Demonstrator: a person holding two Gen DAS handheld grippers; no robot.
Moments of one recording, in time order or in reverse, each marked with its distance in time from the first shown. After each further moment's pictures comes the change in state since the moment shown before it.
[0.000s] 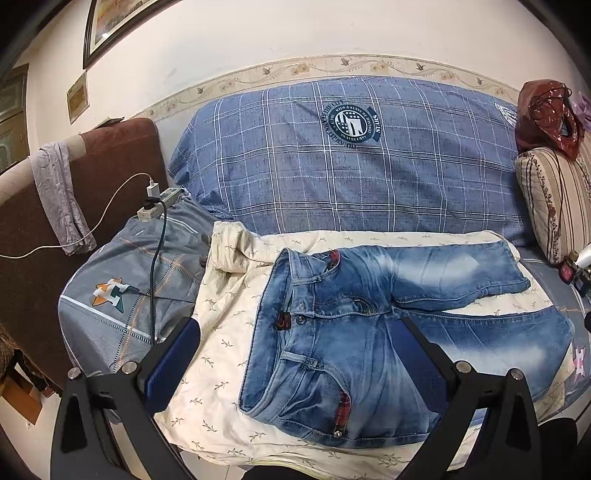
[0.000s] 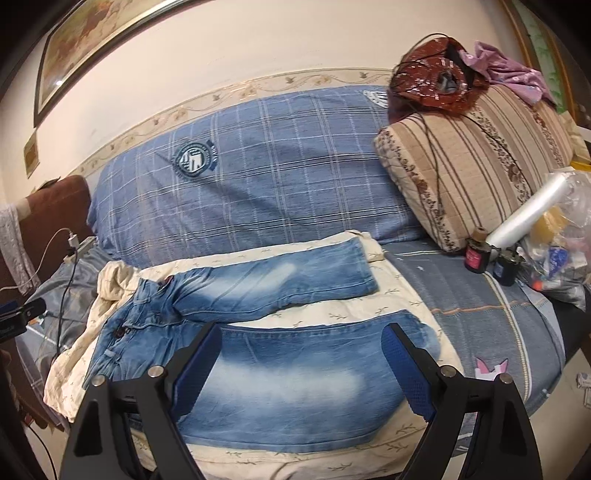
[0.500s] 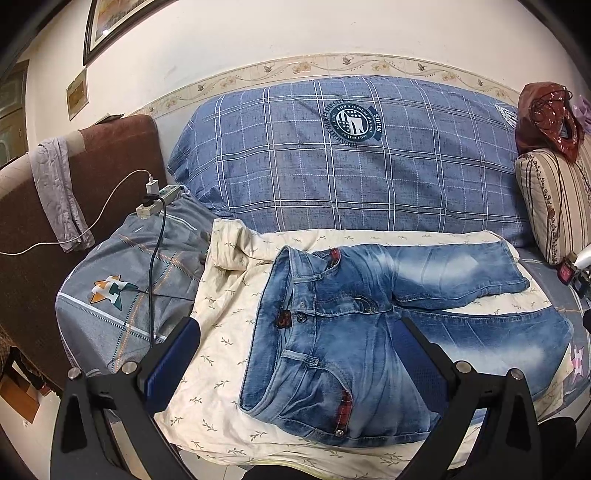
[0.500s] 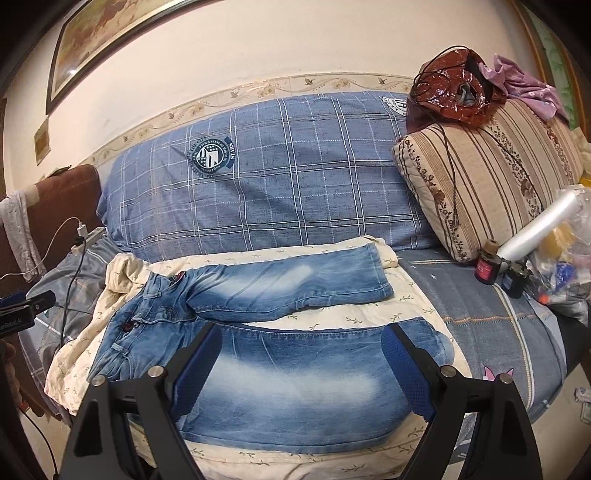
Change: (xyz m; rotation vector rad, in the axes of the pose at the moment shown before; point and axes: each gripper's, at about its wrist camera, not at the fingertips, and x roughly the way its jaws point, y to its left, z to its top) left arm 0.003 0.002 0.005 -0.005 0.009 -0.004; right arm -0.002 0.014 0.004 -0.046 -0.005 0.015
